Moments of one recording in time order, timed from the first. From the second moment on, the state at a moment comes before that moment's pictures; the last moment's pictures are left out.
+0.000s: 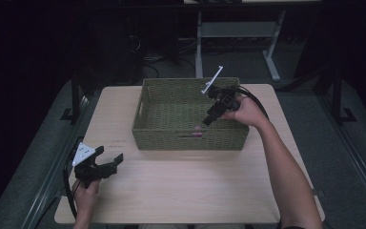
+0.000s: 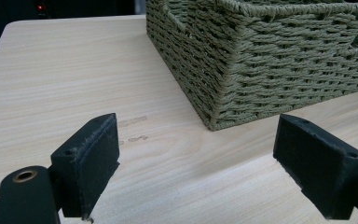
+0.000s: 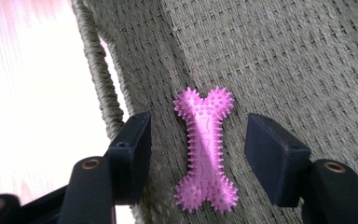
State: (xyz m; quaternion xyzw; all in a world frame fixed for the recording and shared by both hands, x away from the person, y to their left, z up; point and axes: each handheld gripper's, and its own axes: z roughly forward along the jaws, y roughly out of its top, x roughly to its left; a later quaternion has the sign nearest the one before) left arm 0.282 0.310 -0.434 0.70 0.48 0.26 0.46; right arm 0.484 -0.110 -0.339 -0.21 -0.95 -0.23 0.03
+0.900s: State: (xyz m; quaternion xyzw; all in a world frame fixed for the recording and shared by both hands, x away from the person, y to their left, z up) left arm 0.281 0.308 -0.435 0.70 0.47 0.26 0.46; right arm 0.449 -0.130 -0.318 -0.20 -0.94 -0.26 0.01
